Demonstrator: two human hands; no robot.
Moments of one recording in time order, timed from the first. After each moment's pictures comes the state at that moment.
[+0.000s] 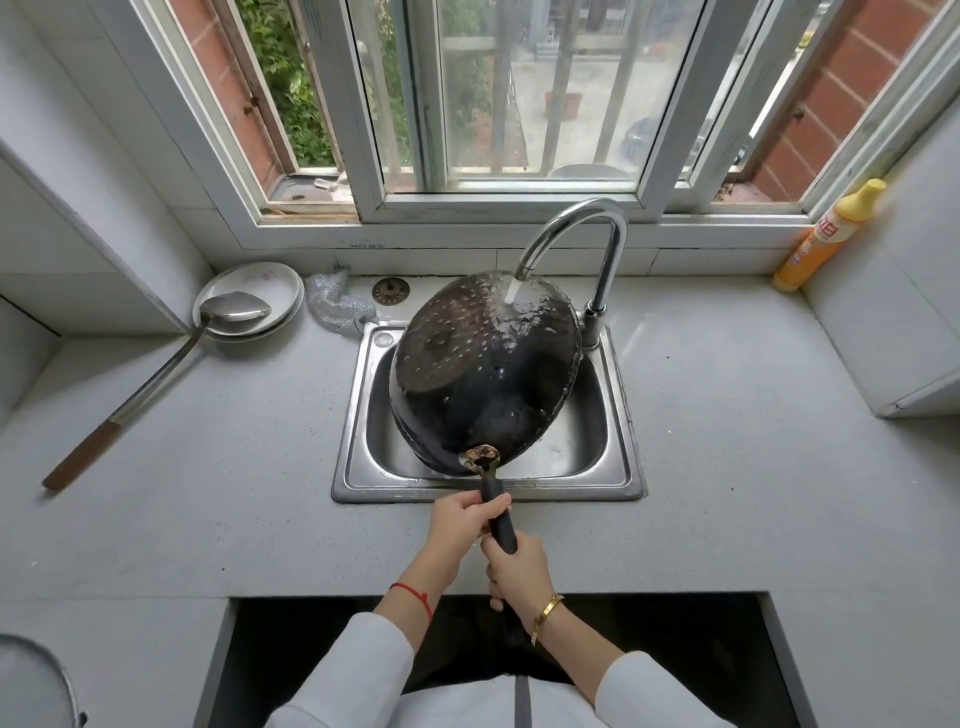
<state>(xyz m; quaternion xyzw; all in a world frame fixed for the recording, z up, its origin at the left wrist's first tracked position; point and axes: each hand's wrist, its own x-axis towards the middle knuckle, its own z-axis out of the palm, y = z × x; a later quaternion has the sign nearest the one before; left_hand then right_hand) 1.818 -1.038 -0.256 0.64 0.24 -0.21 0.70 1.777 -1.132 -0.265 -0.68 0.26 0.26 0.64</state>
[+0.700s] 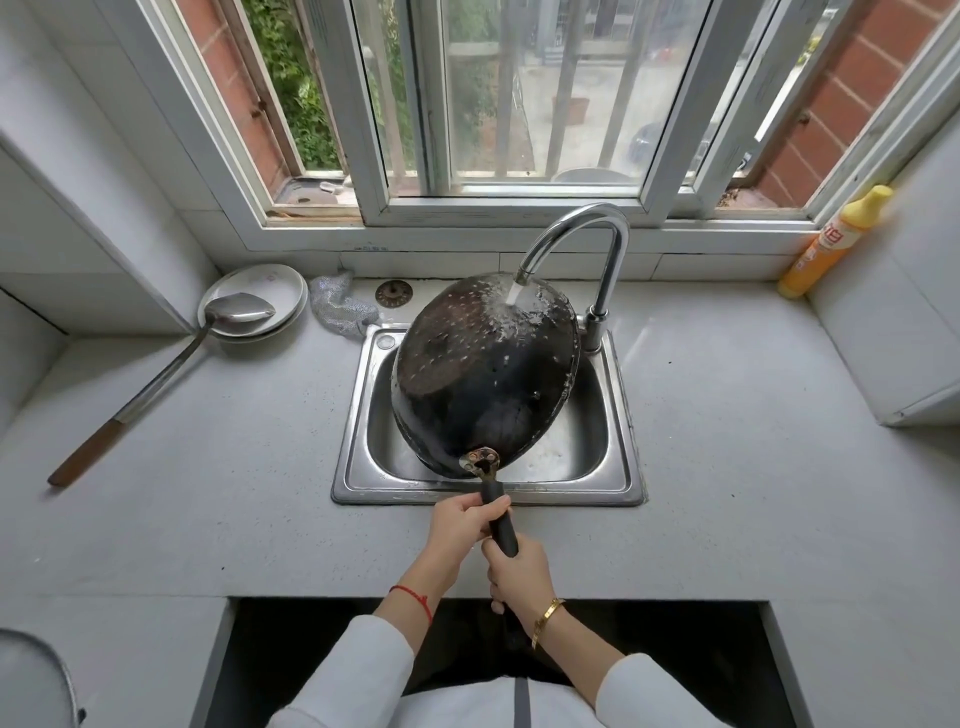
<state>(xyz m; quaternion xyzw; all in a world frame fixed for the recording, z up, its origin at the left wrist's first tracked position) 1.818 -1.042 -0.256 0.62 0.24 -0.21 0.72 1.778 -1.136 -0.266 -0.69 0.25 0.26 0.63</state>
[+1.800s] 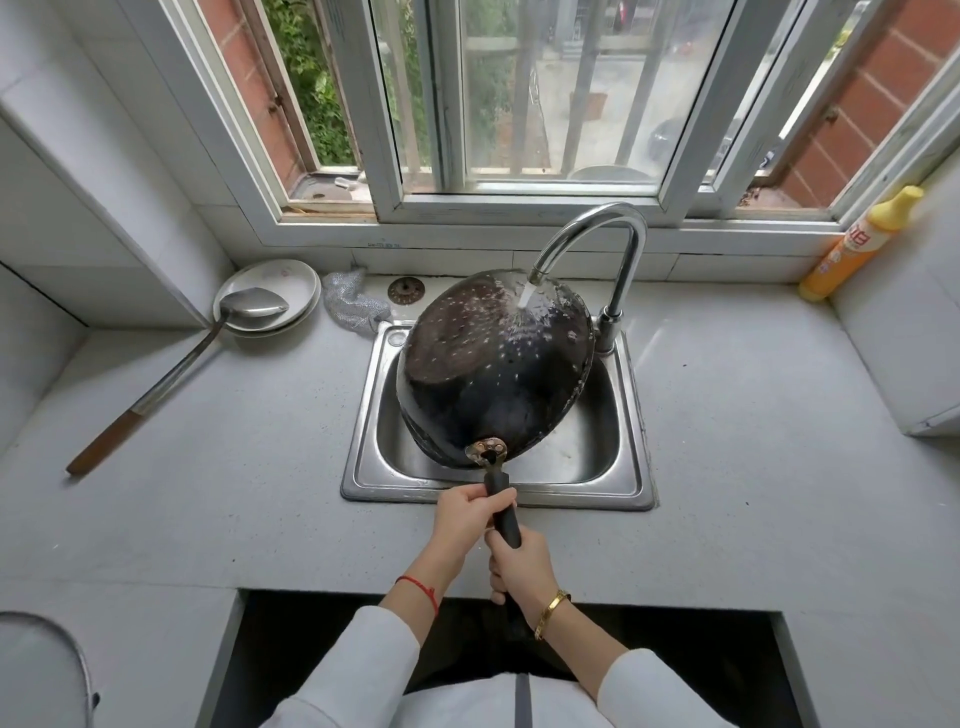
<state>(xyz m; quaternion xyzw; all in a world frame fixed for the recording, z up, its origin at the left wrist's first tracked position) 1.827 -1.040 -0.247 0.65 0.26 -0.18 0.69 1.790 -1.132 -0.259 -0.66 0.25 0.28 0.65</state>
